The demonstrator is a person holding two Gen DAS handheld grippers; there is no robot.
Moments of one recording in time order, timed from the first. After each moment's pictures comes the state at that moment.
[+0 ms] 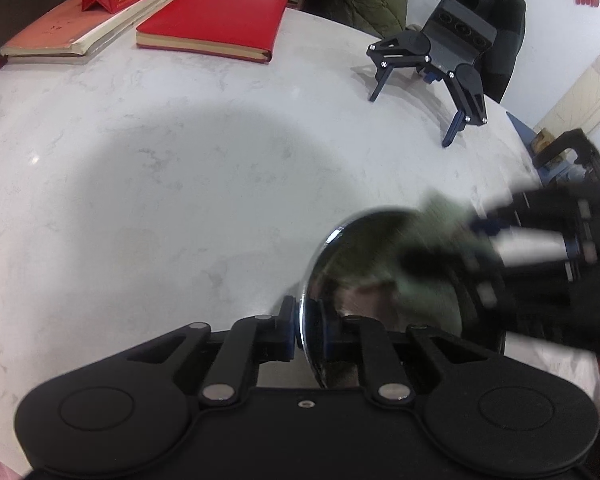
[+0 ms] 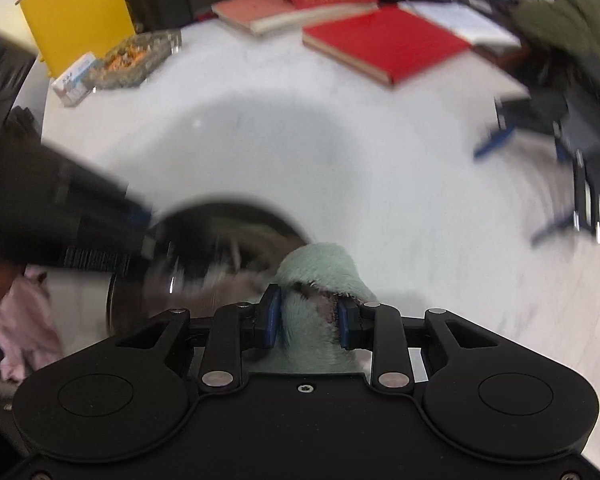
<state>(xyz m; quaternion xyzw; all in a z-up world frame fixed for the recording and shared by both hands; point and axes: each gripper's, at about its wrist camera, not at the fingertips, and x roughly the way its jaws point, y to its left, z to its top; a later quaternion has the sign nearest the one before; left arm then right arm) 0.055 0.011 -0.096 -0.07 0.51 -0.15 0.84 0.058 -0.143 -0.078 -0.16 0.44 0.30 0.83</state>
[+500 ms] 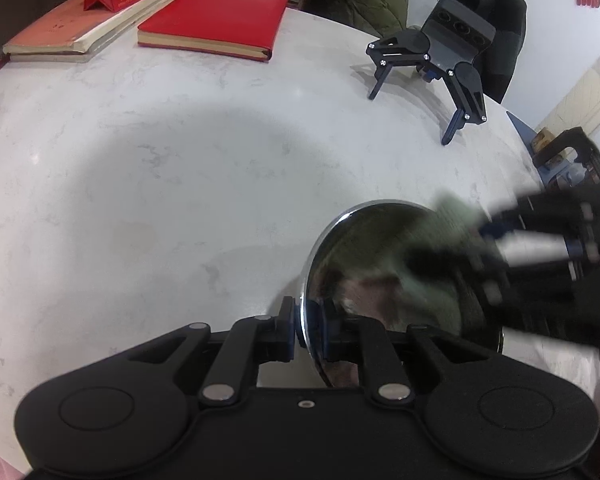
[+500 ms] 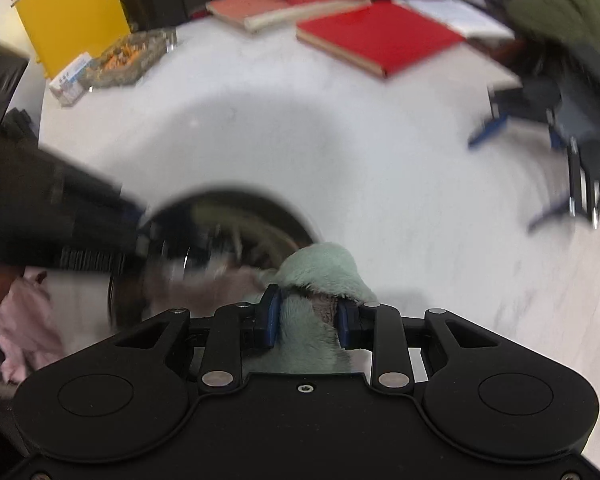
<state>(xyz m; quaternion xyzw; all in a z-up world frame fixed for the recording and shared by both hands) 0.051 0.011 -0.097 -0.07 0.51 -0.15 0.84 0.053 -0.149 -0.078 -0.15 0.45 0.30 0.83</state>
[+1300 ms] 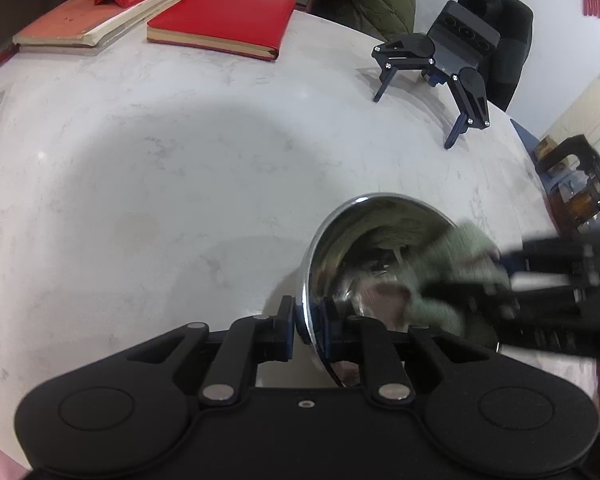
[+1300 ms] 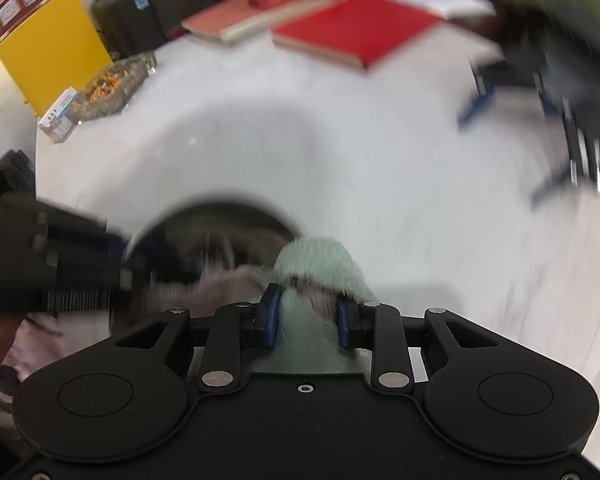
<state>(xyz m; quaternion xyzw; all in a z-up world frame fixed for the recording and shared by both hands) 0.047 0.012 -0.095 -0.09 0.50 -0.14 0.85 0.041 -0.189 -0.096 -0.05 0.50 0.27 0.82</state>
